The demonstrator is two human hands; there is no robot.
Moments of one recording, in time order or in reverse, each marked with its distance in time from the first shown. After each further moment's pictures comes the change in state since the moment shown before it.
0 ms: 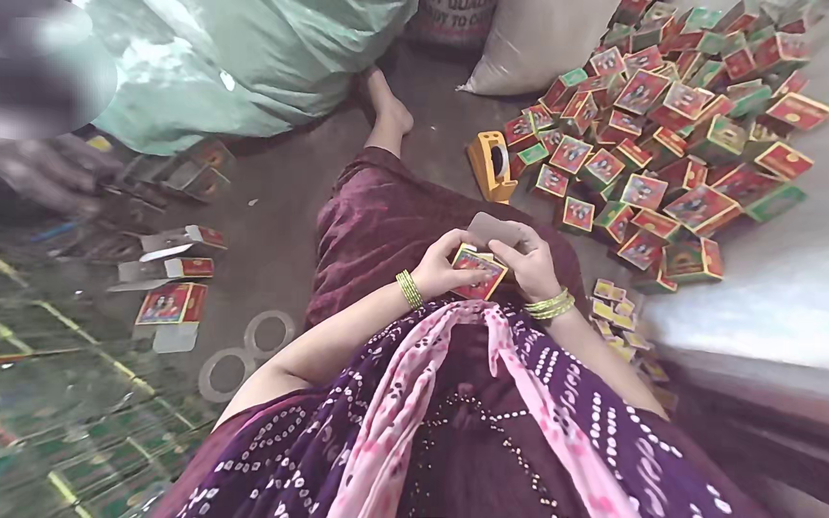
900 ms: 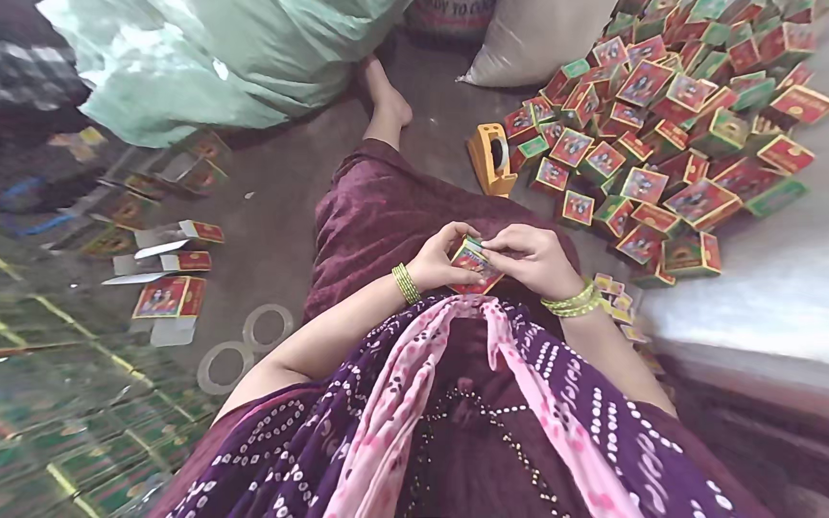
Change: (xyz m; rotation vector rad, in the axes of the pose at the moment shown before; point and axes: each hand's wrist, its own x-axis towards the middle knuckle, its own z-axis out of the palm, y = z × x) left_hand 0.000 -0.004 -0.007 -0.060 -0.107 -0.025; right_hand 0.001 -0.034 -0.016 -0.428 -0.388 -0.344
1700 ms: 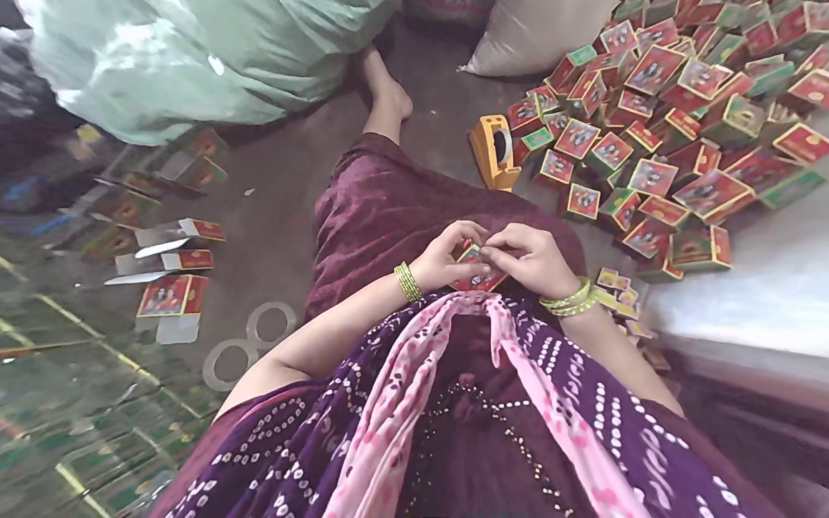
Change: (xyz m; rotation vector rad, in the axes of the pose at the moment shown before) left_hand 0.003 -0.008 -0.001 0.162 -0.048 0.172; right_hand -0.003 0.014 0.008 -0.067 0.015 0.009
